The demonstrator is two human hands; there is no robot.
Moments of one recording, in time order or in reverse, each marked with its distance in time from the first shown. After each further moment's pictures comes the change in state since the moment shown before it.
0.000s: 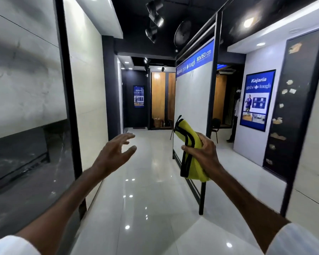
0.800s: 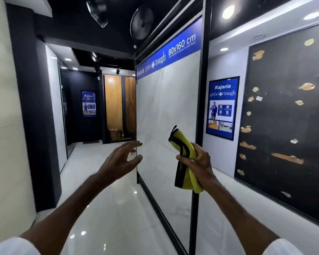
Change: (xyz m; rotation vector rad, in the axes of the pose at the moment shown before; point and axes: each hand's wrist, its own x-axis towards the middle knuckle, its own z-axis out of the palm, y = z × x) left_hand 0.569 -0.358 0.348 -0.186 -0.243 0.199; right_hand 0.510 0.413 0.086 -0.073 0.242 0.049
